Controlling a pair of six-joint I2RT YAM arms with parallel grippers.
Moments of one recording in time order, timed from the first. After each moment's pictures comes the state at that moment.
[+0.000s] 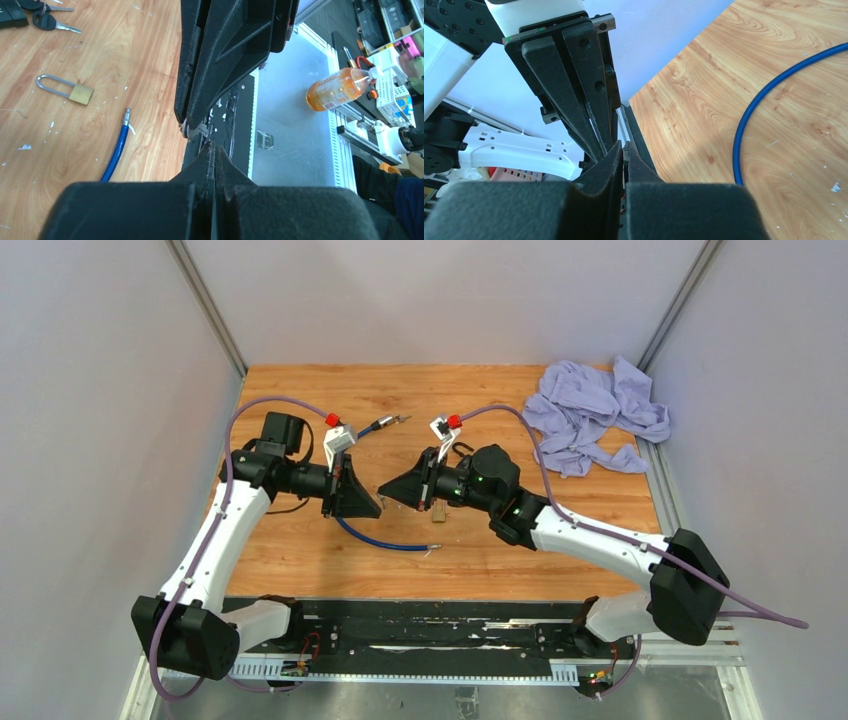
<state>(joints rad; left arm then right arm) -0.18 1.15 1.11 -1.01 1.28 0.45 0.93 1.36 0.91 0.47 -0.34 0.70</state>
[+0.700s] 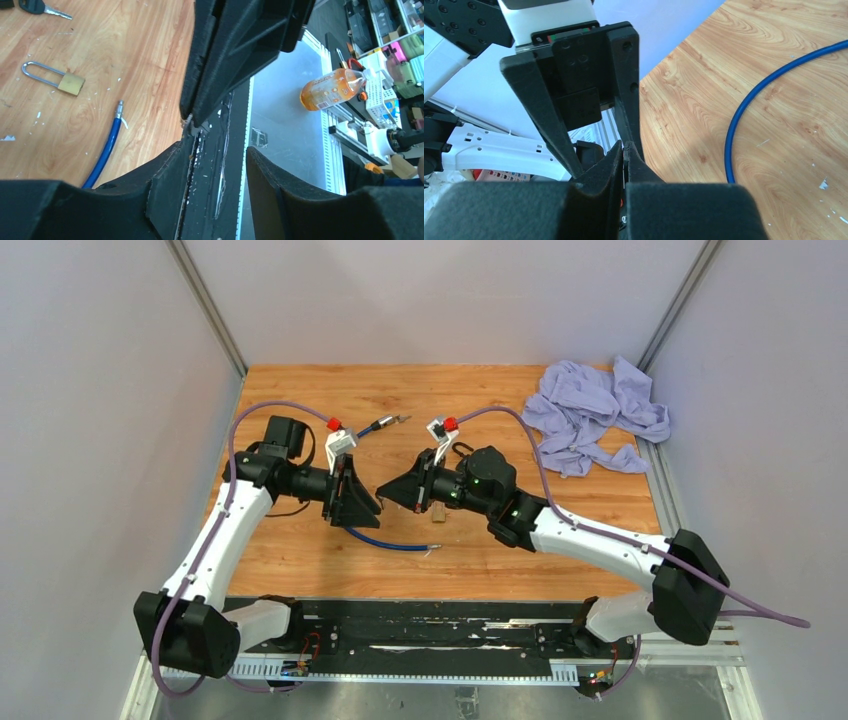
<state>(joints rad) -0.17 1.16 1.08 -1.02 1.28 0.45 0.95 1.36 0.92 0.42 -0.29 0.65</state>
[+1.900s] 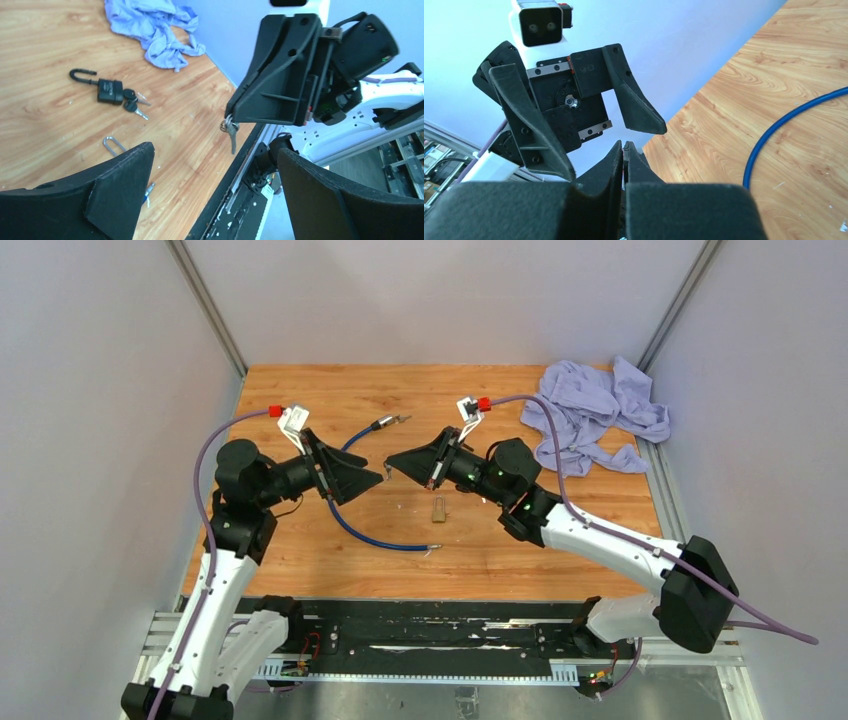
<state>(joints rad) -0.16 0.80 0.81 -0.06 0.88 -0.60 0.88 1.31 0.92 0.57 -0.24 0.80</state>
